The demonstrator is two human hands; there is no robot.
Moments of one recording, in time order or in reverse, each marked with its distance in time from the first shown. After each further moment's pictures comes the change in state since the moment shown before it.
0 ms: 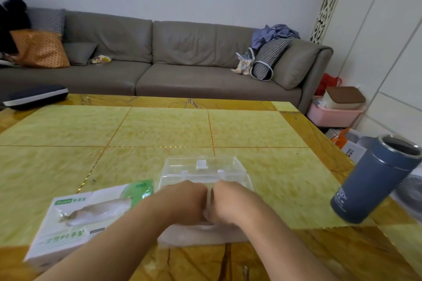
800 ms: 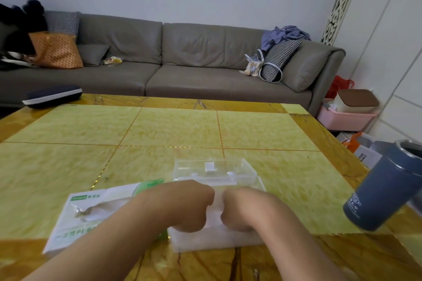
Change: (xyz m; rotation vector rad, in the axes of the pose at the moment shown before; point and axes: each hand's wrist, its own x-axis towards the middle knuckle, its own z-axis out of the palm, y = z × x) left_hand -0.029 -0.010 -0.014 0.098 -0.013 0.037; right_hand -0.015 -0.009 -0.017 -0.213 -0.200 0.022
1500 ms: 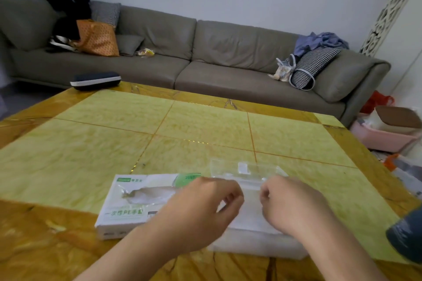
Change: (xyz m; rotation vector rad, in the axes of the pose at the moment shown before) left_hand -0.056 -0.032 0.037 -0.485 0.672 0.178; right_hand -0.012 -0.013 0.005 -0.040 0.501 0.058
